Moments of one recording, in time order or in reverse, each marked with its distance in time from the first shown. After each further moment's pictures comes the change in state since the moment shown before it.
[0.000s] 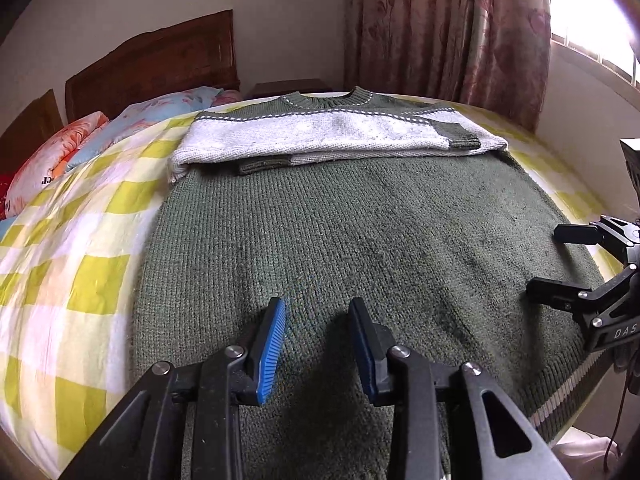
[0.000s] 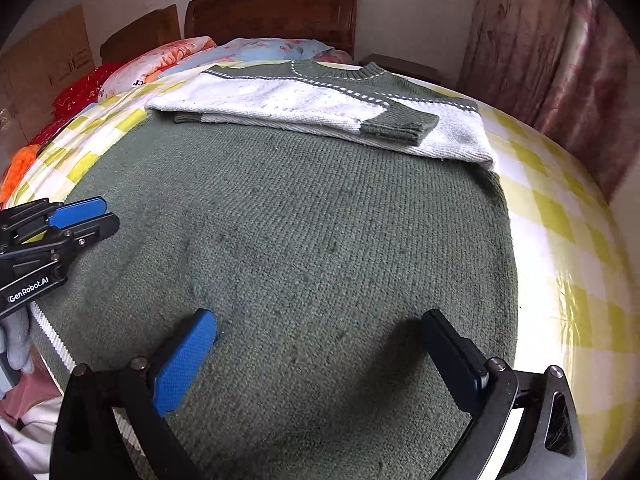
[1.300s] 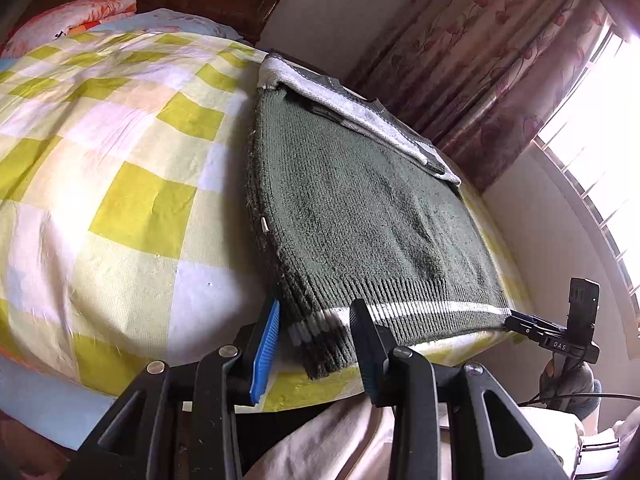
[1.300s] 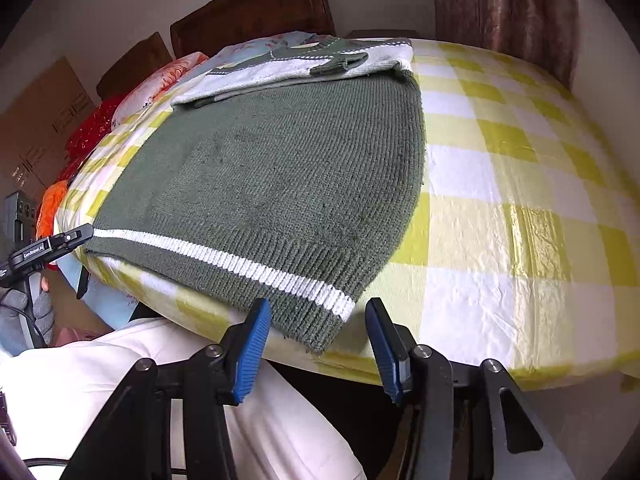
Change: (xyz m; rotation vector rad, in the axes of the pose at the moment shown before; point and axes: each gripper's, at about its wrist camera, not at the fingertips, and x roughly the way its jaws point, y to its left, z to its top) left arm -0.078 0.101 -0.102 -0.389 0.046 -0.364; right arm -0.090 -0.036 -0.114 0.187 0.040 0.153
